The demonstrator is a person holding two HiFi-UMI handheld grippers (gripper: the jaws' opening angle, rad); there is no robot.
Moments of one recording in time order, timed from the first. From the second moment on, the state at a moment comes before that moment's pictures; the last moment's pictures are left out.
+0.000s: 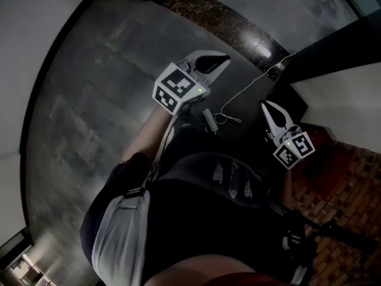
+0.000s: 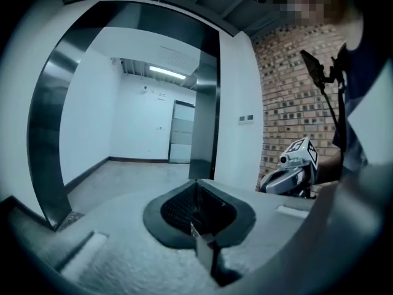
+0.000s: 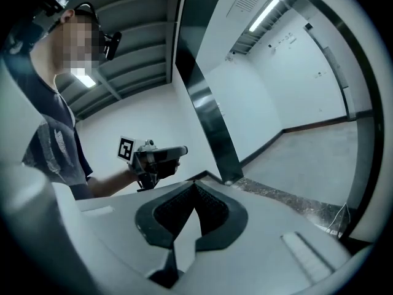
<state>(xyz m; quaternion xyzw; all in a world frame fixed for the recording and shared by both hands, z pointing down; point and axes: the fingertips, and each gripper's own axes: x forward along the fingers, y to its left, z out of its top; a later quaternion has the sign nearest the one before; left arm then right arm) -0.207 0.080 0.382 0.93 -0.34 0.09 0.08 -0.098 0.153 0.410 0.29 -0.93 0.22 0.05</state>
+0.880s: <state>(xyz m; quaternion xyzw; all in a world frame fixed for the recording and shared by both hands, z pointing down) -0.448 -0.043 0.374 0.89 -0.45 0.07 0.09 -0.342 -0.035 0.371 0.22 -0.96 0.12 0.10</state>
